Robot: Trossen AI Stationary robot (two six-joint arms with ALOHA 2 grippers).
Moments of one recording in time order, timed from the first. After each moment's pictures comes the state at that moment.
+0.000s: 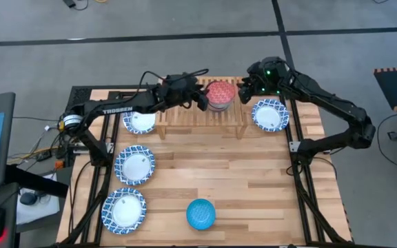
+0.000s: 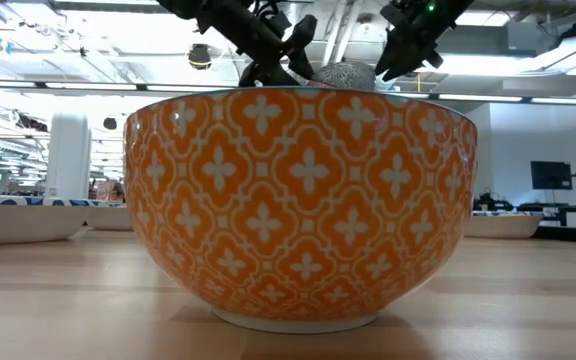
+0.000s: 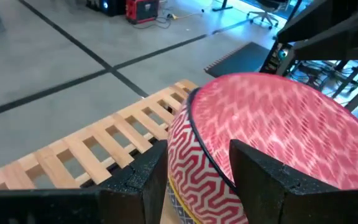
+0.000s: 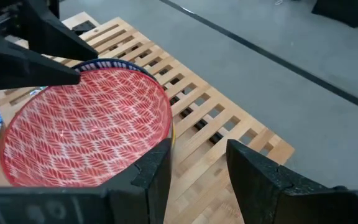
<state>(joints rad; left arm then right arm) 0.37 1.65 1.36 -0.02 -0.27 -0.31 -0.59 1.25 1.32 -0.64 0.10 0.12</state>
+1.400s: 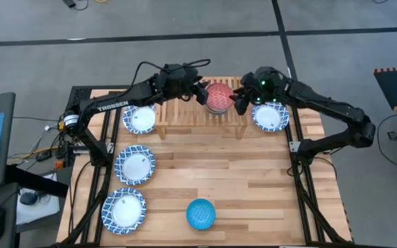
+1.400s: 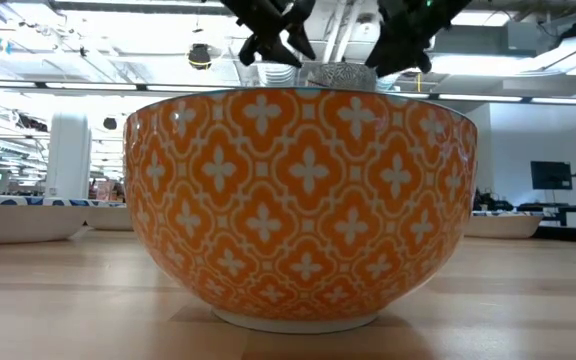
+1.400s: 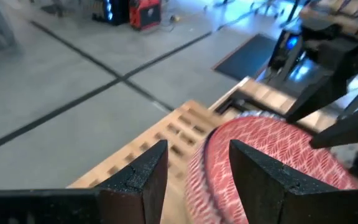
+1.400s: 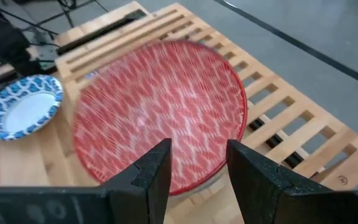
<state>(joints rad) 0.37 1.66 1.58 -0.24 -0.30 -0.19 -0.48 1.25 1.25 -0.57 0.02 0.16</state>
